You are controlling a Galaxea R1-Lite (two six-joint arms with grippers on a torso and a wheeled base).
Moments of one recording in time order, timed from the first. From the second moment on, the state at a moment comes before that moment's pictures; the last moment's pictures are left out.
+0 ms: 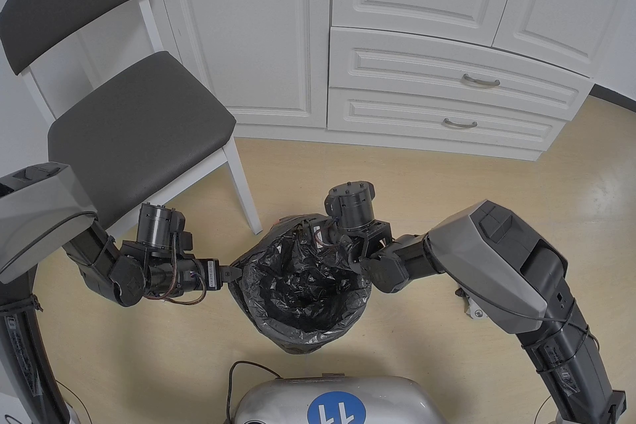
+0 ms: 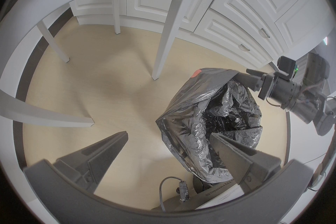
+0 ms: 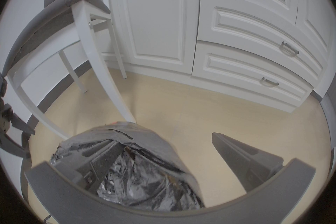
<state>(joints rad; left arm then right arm) -0.23 2.13 -0.78 -0.61 -0.13 -0.23 0.65 2.64 -1.77 -0.55 -0.40 0.02</state>
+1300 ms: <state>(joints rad) -0.23 2.17 -0.78 -0.65 -0.11 -0.23 0.61 2.72 -2.00 -0.33 -0.36 0.02</state>
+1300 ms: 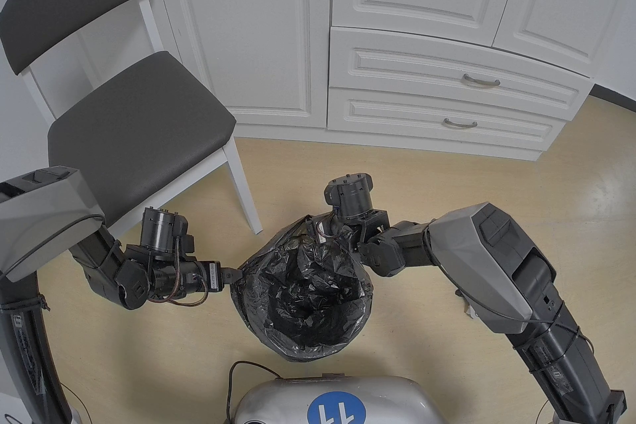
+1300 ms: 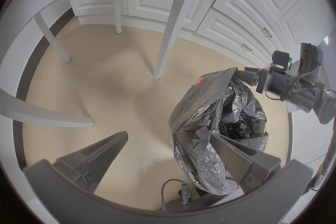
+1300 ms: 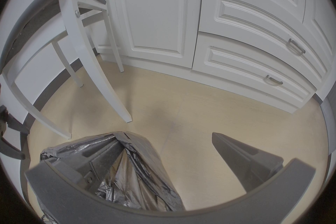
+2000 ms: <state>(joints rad) -0.23 2.39 -0.91 -0.72 0.05 -0.26 0.55 2.75 -2.00 -0.32 -0.33 0.05</state>
